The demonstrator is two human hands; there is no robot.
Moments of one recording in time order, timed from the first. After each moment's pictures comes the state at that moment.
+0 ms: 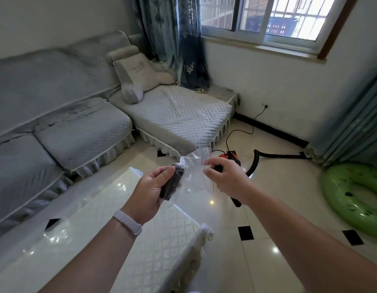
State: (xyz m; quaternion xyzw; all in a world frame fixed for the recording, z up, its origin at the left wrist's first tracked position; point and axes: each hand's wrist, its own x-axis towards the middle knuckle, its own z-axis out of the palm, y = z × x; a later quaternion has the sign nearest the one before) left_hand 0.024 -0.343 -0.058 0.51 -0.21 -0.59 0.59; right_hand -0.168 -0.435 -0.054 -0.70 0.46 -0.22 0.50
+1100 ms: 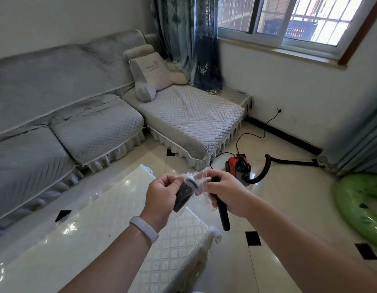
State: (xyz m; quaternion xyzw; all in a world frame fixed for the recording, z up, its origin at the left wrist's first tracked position) left_hand 0.044 -0.331 -0.094 0.66 -0.23 -0.40 0.59; right_hand -0.116 -0.411 -0.066 -0.56 0.41 -0.18 0.70
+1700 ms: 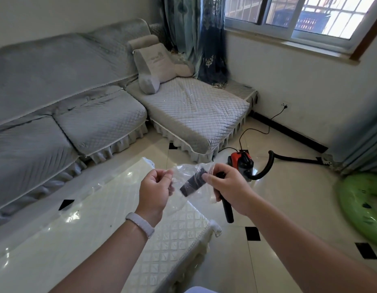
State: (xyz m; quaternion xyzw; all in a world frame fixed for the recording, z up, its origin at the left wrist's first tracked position) left_hand 0.058 -0.327 -0.105 0.68 -0.21 -0.35 0.61; right_hand -0.120 -0.415 -0.079 -0.60 0.44 -0.22 0.63
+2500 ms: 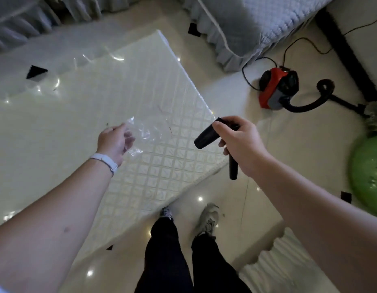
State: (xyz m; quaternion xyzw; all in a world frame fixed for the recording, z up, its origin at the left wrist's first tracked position) left_hand 0.289 -0.249 -0.461 0.72 0.15 -0.42 0.53; right_hand 0.055 -0.392 -0.315 -0.58 0.60 -0.08 0.54
